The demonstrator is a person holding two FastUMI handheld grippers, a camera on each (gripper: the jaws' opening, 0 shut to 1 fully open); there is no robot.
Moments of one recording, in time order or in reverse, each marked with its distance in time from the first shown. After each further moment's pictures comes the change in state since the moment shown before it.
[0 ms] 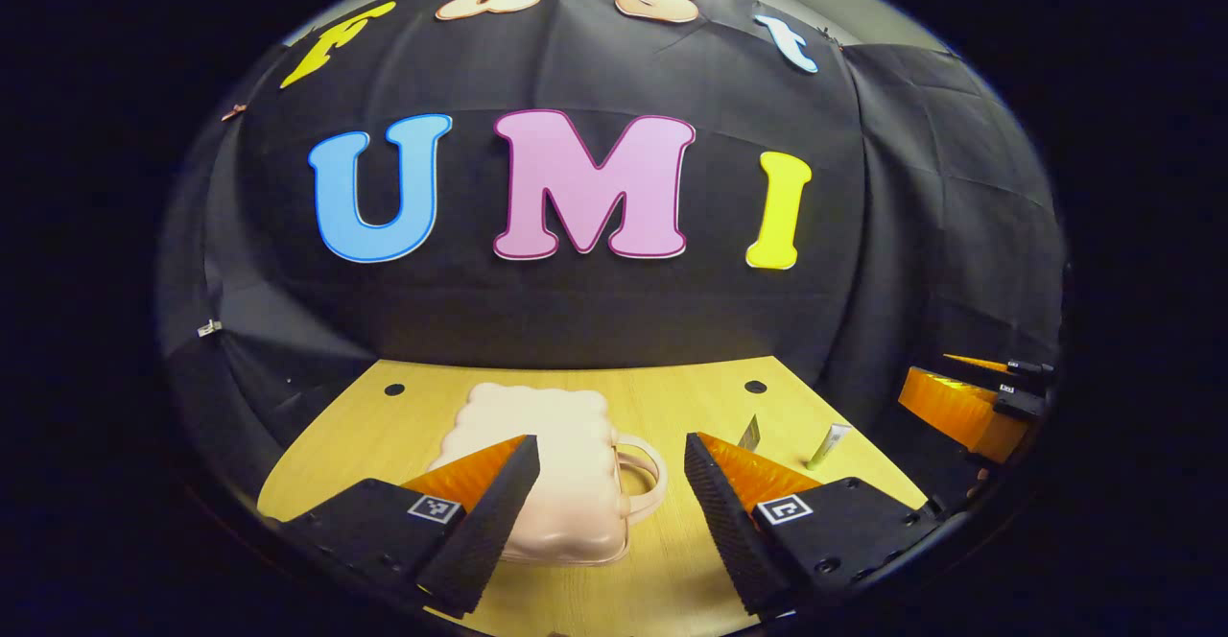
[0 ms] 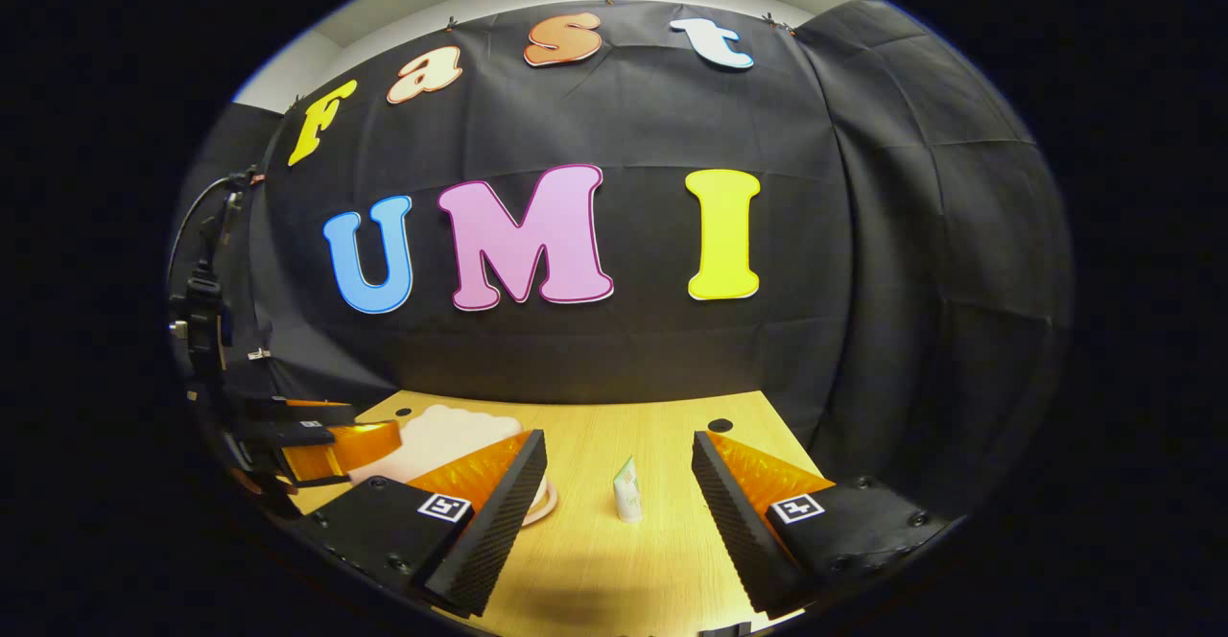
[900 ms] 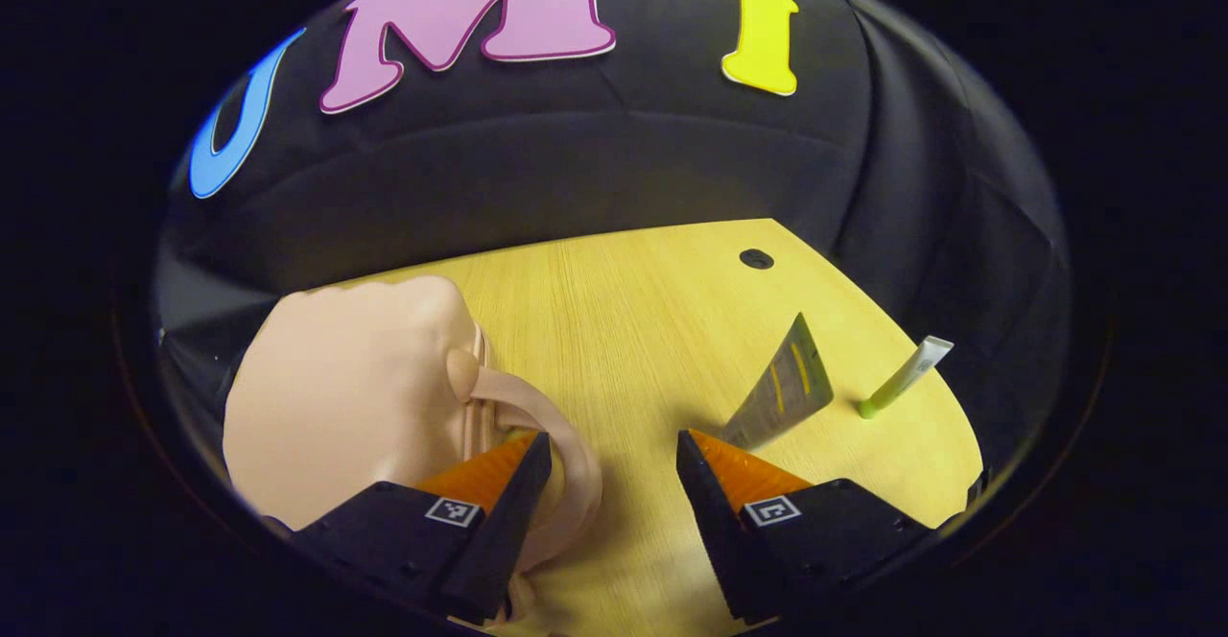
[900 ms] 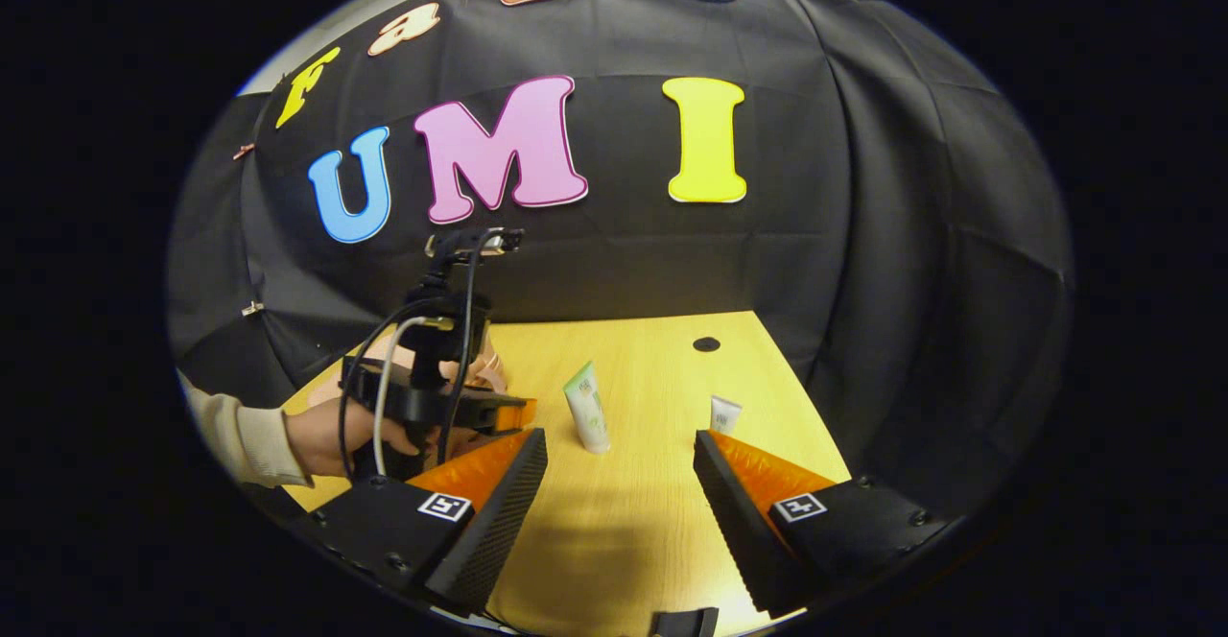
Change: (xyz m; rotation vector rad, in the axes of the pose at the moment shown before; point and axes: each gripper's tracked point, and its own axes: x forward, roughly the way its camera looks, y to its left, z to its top) left arm 0.205 -0.063 -0.155 0.058 0.409 -0.023; right arm 0.004 -0.050 -0.103 0.005 0.235 0.016
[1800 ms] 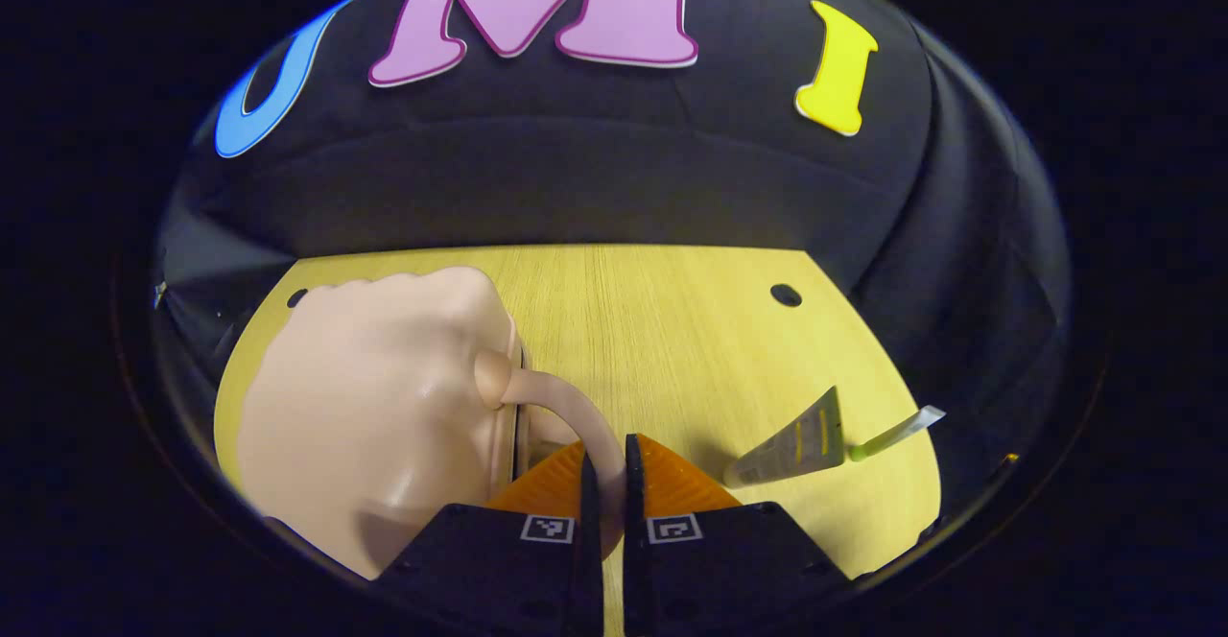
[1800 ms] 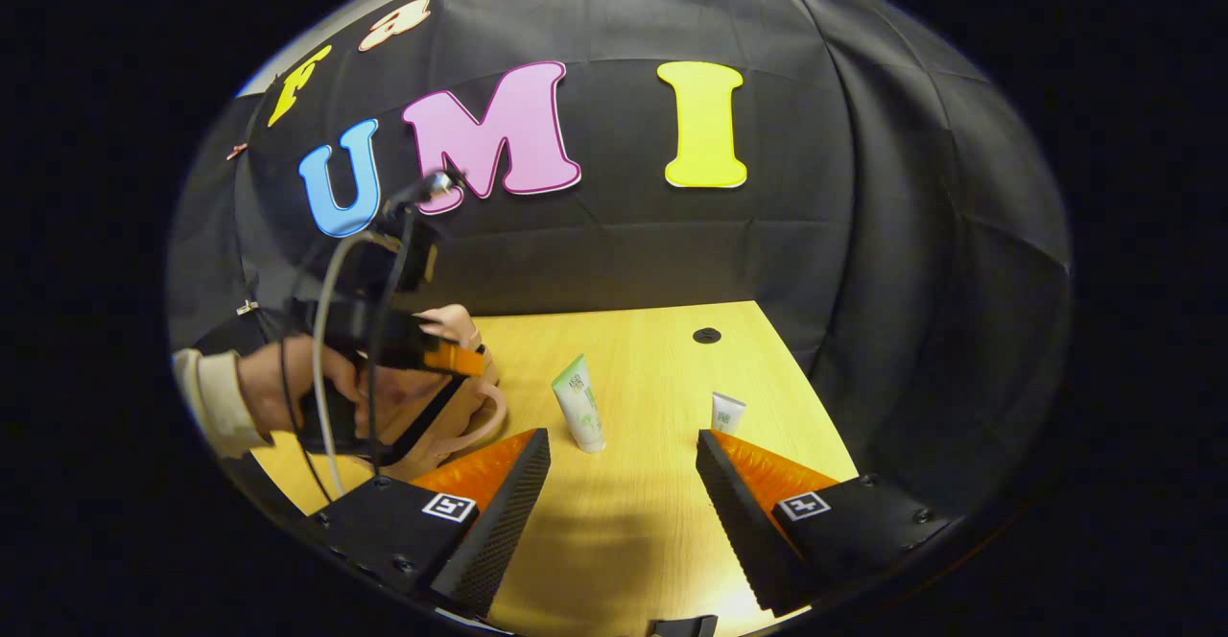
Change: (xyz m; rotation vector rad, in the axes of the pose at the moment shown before) left arm -0.056 0.040 0.072 -0.162 -0.049 -0.020; right arm 0.021 -0.001 0.003 0.011 0.016 0.015
